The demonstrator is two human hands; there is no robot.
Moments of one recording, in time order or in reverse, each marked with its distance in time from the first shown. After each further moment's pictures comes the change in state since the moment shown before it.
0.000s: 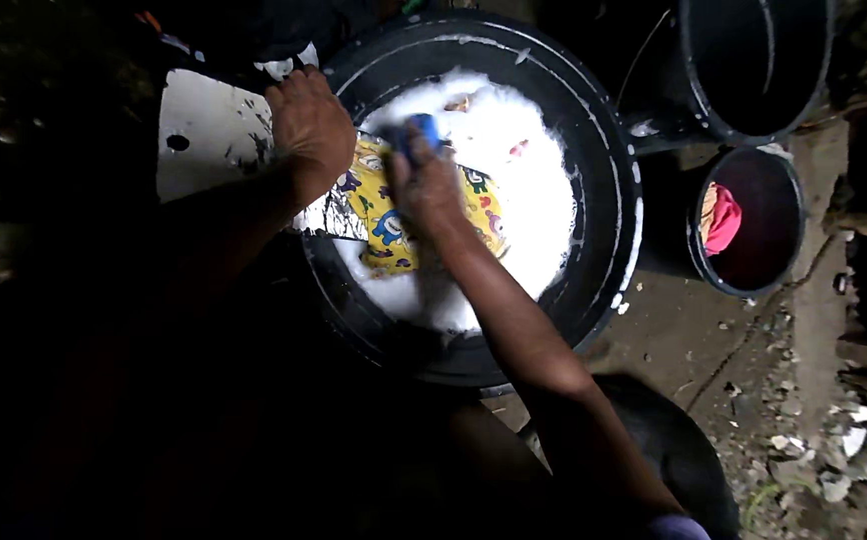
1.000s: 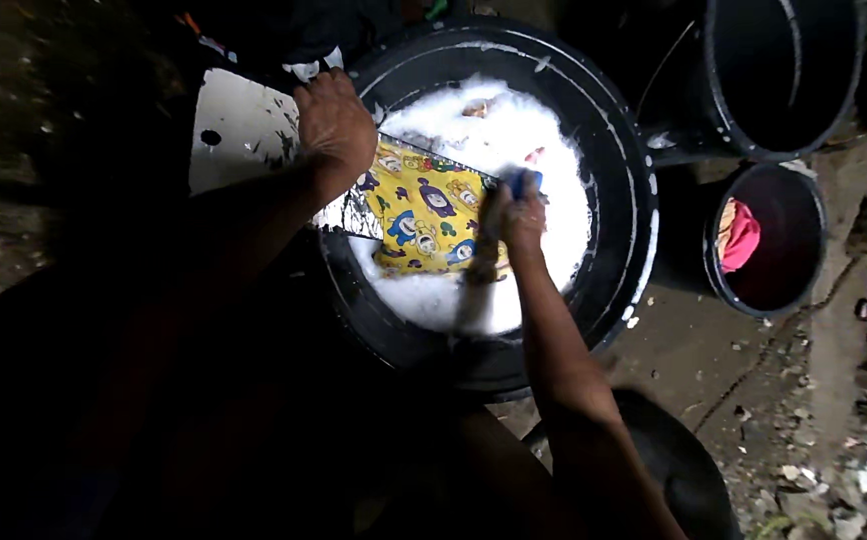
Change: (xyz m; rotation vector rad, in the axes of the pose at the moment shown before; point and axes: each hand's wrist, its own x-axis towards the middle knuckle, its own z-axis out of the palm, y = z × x) left_hand 0.004 0.003 0.000 0.006 -0.017 -0.012; right_hand -0.018 0.108 -0.026 -0.038 0.102 0.388
